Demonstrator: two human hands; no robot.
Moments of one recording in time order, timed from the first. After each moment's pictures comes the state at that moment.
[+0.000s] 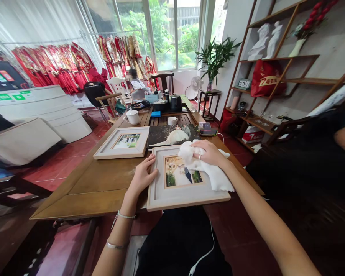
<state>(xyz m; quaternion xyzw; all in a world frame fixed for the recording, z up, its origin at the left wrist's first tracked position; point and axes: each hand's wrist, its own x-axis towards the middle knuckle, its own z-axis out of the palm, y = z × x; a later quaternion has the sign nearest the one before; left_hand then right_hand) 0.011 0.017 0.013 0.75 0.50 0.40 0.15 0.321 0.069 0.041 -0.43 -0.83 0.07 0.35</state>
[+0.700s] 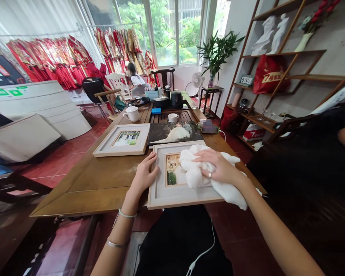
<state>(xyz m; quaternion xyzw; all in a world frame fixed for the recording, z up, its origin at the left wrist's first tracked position) 0.016 0.012 0.013 0.75 0.52 0.38 0.15 0.324 0.000 0.049 -0.37 -0.87 0.12 0.31</state>
